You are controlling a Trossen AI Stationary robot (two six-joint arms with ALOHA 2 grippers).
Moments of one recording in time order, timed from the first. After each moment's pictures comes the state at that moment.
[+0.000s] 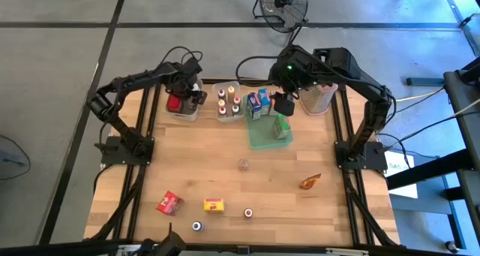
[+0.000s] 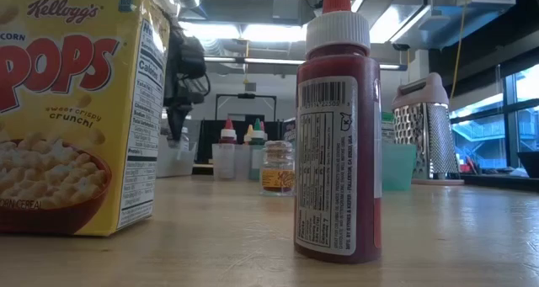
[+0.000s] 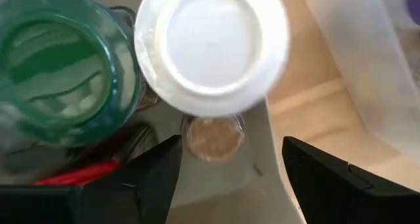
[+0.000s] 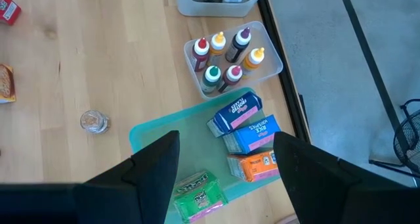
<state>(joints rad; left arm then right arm) 0.84 1.58 1.09 -0.86 0.03 -0.39 -0.20 1.78 2.34 -1.53 0.12 -0.08</state>
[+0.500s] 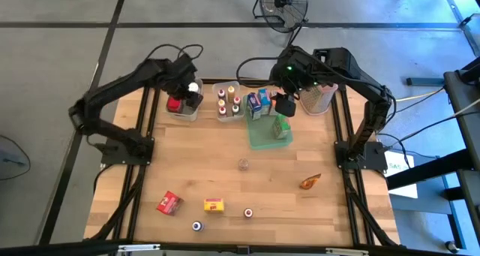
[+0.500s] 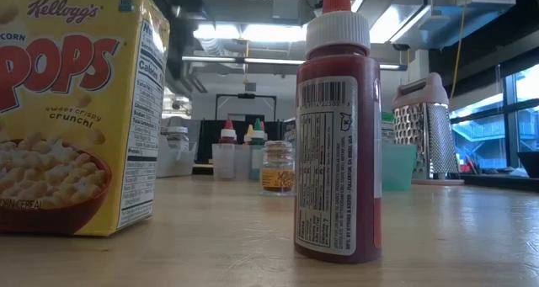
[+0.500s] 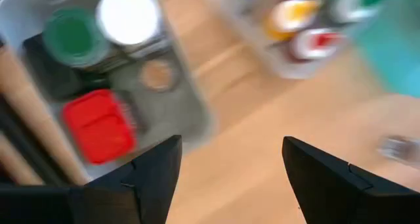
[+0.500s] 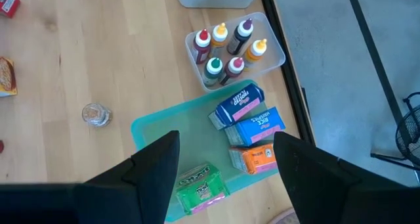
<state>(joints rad) 0.66 1.36 1.31 -1.21 0.03 -0.40 -0.20 1.78 2.33 -1.56 0.12 -0.07</state>
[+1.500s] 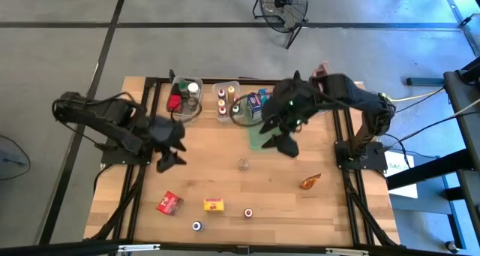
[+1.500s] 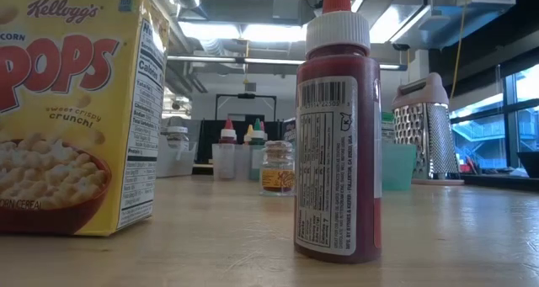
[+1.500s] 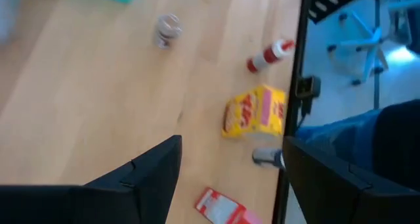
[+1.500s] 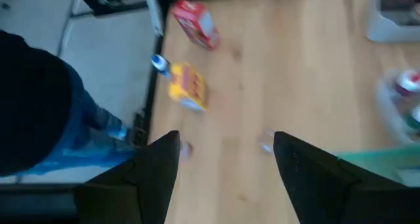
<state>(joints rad) -0.26 1.07 1.32 -1.12 0.05 -0.65 0.08 1.78 2.33 -1.41 -0.26 0.18</state>
